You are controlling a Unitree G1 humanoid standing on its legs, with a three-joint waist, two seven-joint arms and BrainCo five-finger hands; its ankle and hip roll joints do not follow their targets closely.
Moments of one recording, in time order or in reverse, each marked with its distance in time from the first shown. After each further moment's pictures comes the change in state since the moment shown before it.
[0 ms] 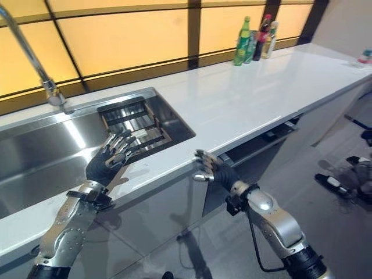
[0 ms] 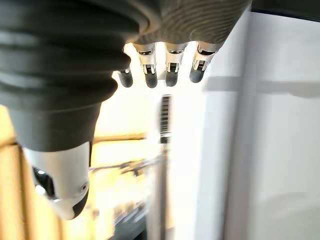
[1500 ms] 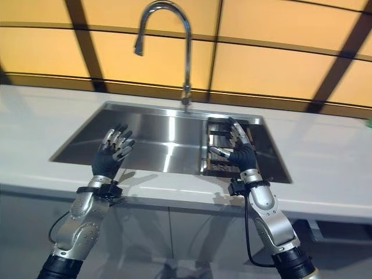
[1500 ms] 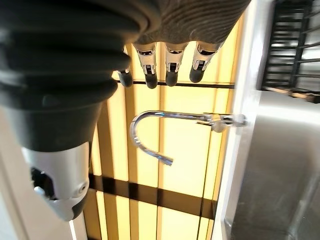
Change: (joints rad) left arm -0.069 -0.056 -0.120 0.058 0.133 -0.151 0.207; right arm 0.058 0.138 -0.046 0.154 -0.189 -0.371 -0.455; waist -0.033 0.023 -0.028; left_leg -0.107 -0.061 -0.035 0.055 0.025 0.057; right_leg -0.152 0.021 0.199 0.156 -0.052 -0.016
